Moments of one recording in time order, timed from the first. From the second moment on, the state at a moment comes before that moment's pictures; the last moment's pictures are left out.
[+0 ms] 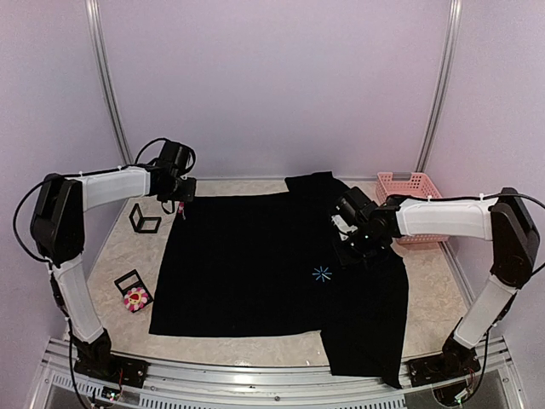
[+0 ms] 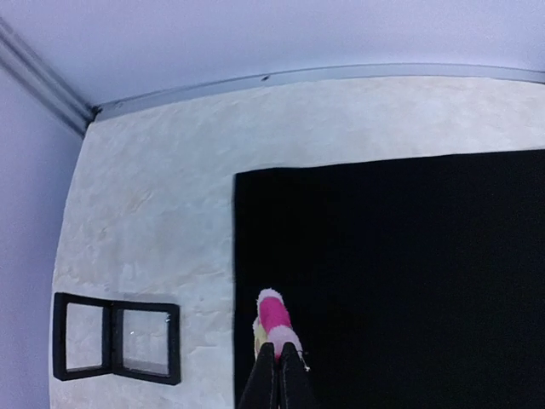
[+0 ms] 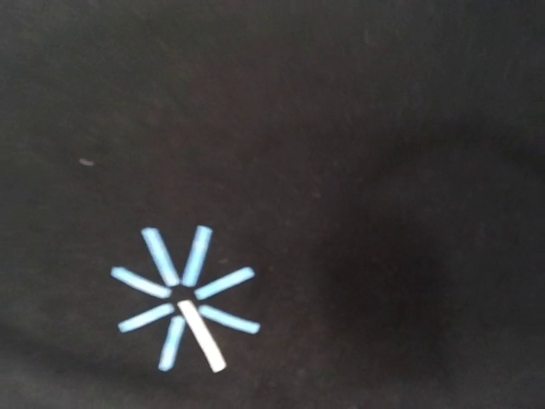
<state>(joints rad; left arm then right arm) -0.33 1.90 1.43 -0.33 -0.40 -0.12 0.71 1.69 1.12 -0.58 0.07 0.32</state>
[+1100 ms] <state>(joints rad) -0.98 1.36 1.39 -0.22 0.51 0.22 0.81 1.17 1.09 -0.07 -0.71 -0.01</state>
